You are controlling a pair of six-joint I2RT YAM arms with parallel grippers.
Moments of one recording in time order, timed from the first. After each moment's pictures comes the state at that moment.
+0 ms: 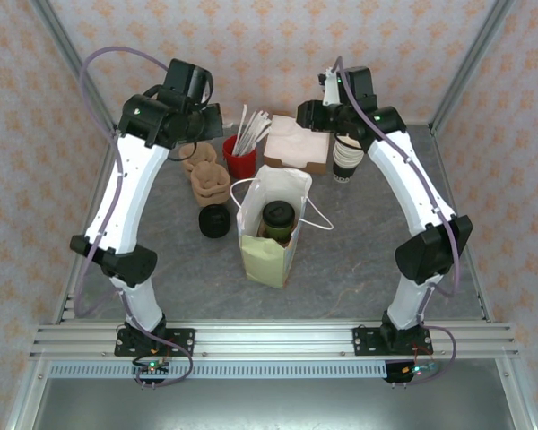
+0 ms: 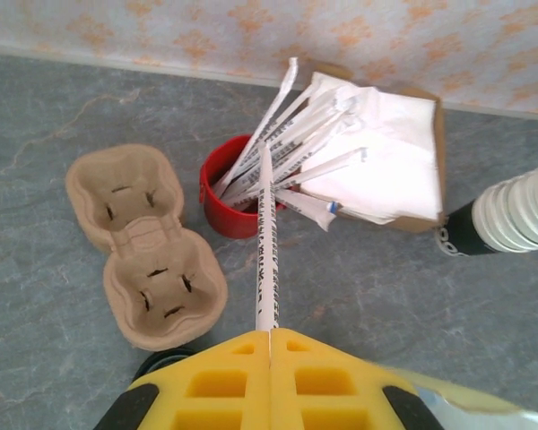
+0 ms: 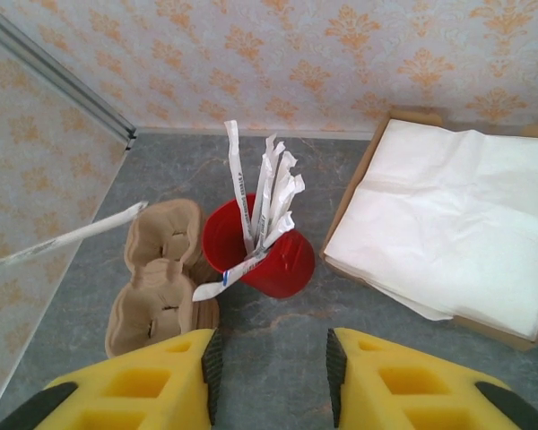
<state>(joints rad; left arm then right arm) -0.37 1.78 2.39 -1.39 -0.13 -0.45 0.36 1.82 2.01 -0.77 -0.26 0.34</state>
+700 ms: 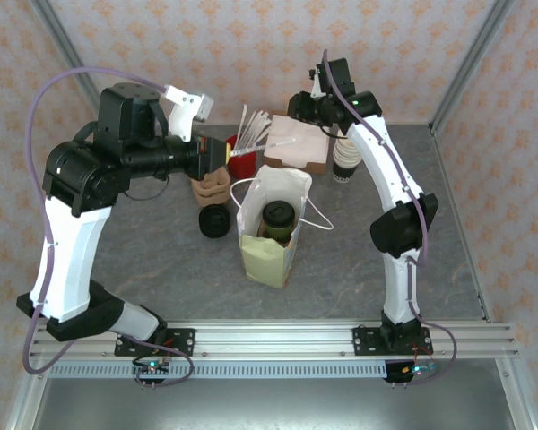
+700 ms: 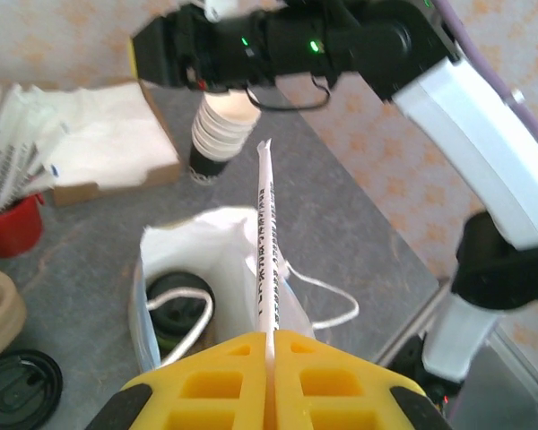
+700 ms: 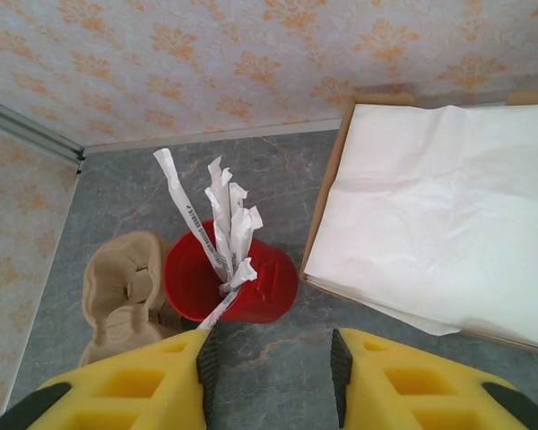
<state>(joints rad) -0.49 1.45 2.28 -1.39 0.34 -0.27 0.38 2.11 2.38 -0.94 -0.17 0.46</state>
